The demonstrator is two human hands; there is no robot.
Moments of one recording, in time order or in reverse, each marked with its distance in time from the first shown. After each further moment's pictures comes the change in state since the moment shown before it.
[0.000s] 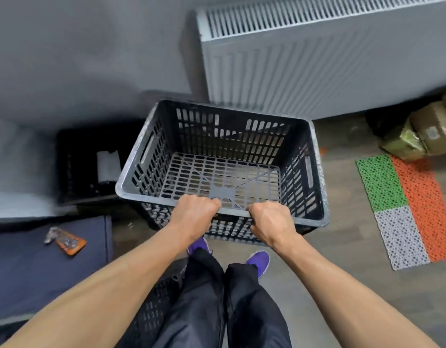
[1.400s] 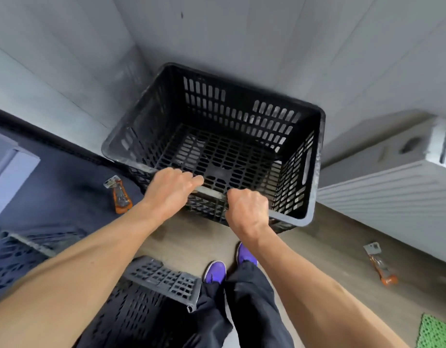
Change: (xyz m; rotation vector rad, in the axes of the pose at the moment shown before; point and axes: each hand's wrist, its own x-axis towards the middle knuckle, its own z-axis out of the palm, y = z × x) left_hand -0.110 -0.300 0.043 -0.110 0.151 -0.590; right_hand 0.200 -0.309 -0.075 -0.241 0.020 -0.413
